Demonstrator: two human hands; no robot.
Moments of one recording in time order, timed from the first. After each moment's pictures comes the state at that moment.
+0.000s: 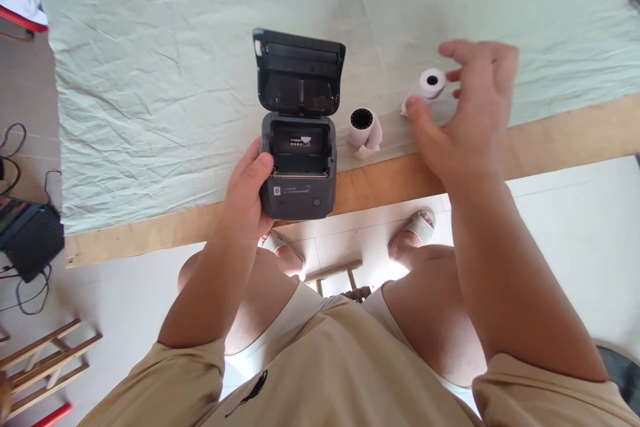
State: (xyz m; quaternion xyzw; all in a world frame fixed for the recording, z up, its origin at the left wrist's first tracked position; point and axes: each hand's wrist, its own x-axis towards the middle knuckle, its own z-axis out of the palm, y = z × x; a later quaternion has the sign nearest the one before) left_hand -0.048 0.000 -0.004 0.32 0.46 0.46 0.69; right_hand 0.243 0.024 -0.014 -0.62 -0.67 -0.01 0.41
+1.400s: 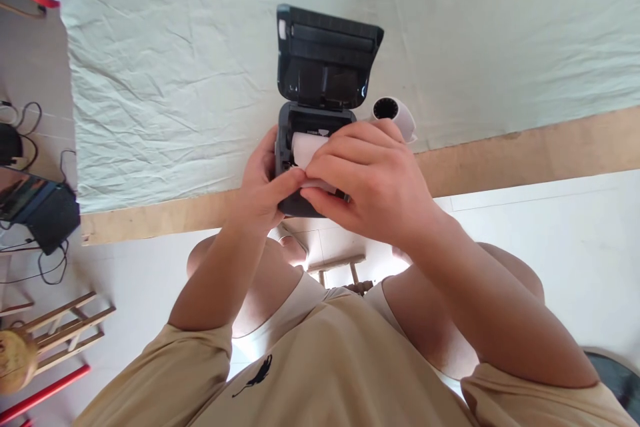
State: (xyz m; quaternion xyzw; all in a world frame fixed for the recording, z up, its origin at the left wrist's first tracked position) left_hand -0.059 0.001 -0.026 0.43 0.39 0.44 0.68; right_hand 0.136 -0.008 0.013 -0.38 -0.82 0.05 0.42
